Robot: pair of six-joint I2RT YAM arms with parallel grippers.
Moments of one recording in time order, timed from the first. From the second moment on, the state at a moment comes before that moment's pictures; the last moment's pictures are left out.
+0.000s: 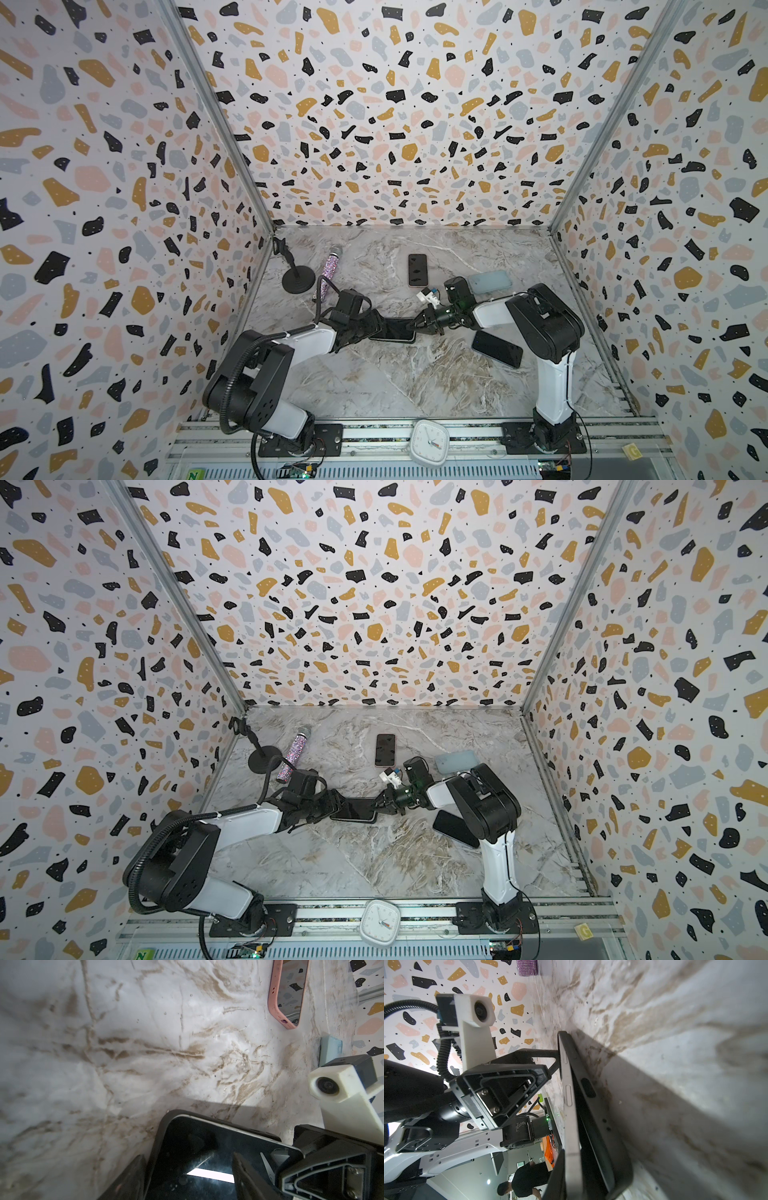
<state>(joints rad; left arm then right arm) -0.42 1.50 0.60 -0.01 0.24 -0.79 0.56 2.02 0.94 0.31 -1.05 0.87</state>
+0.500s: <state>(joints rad) -0.46 1.49 0.60 -0.01 0.18 -0.80 0.56 2.03 0.96 0.29 -1.05 0.88</state>
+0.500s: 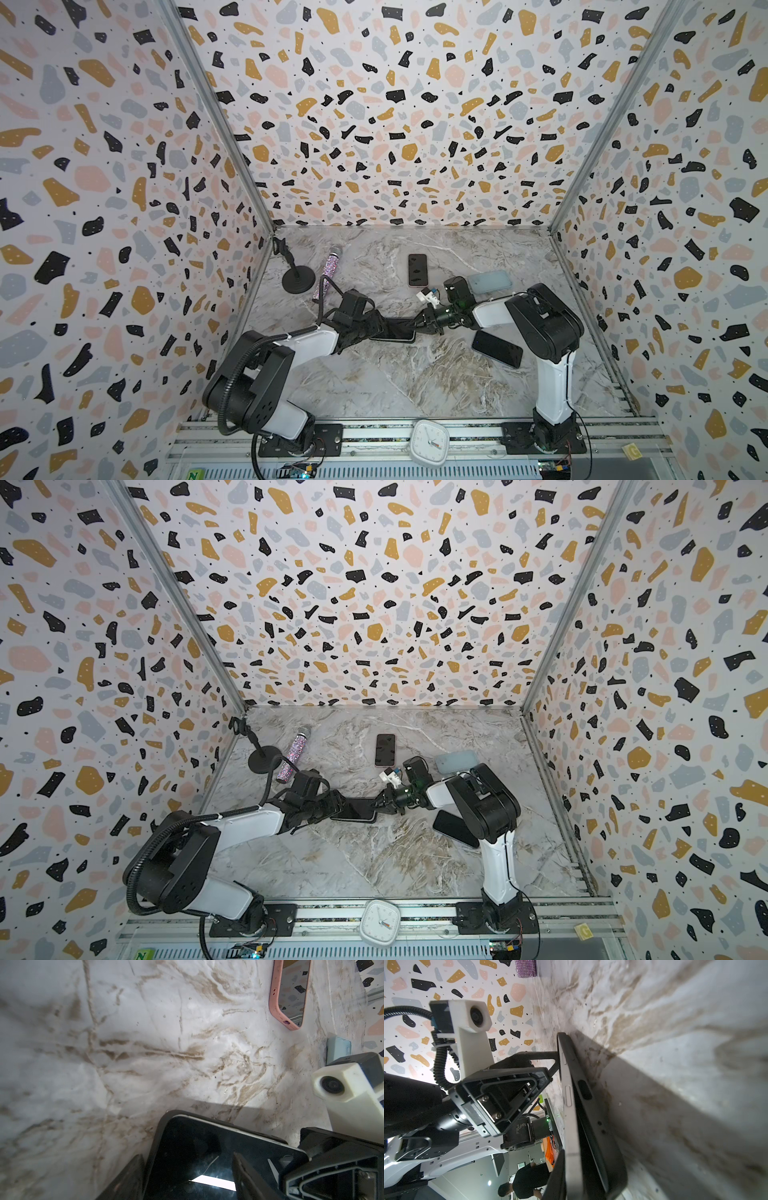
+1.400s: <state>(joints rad) -0.51 1.49 0.60 -0.01 0.31 -0.82 0.62 1.93 0.99 -0.01 -0.84 0.77</state>
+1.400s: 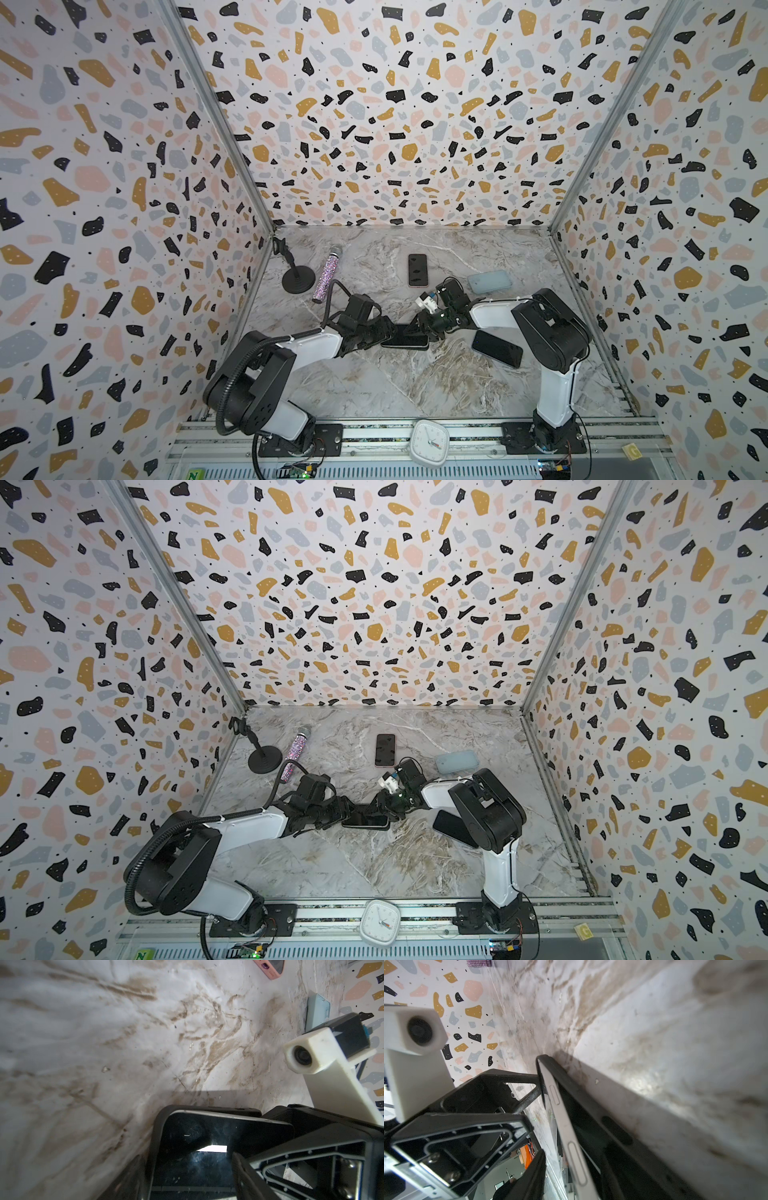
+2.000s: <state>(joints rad) -0.51 1.49 0.58 0.01 0.31 -0.82 0.58 1.84 1.03 -0.20 -0.73 0.64</state>
